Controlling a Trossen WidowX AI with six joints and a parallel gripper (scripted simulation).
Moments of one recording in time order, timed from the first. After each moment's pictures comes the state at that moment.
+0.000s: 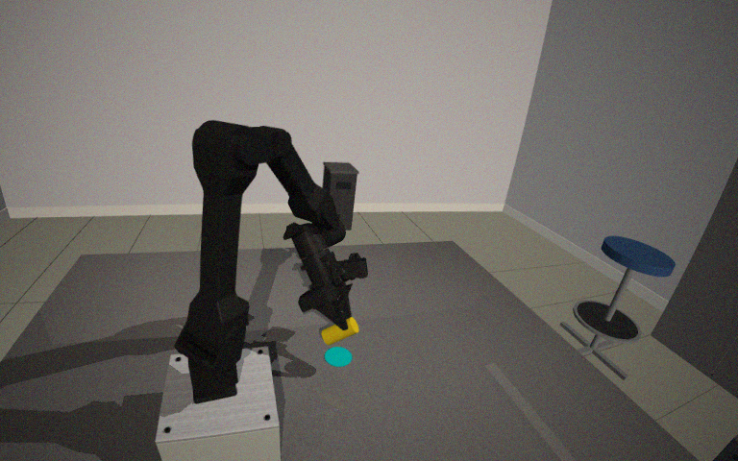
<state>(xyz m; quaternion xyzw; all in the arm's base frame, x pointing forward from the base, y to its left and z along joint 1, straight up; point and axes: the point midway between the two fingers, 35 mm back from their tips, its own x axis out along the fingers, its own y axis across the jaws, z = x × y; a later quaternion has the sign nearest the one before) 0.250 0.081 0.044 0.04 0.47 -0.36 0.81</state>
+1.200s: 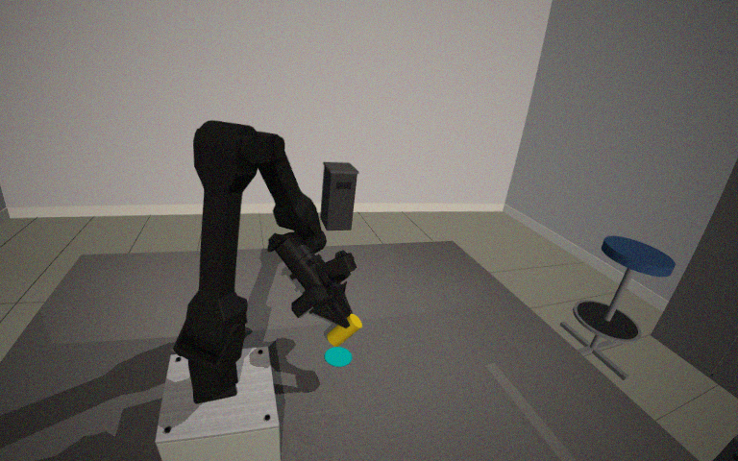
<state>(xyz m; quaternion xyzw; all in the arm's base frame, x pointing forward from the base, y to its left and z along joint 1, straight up) 0.248 0.083 0.045 0.02 0.35 -0.37 0.86</state>
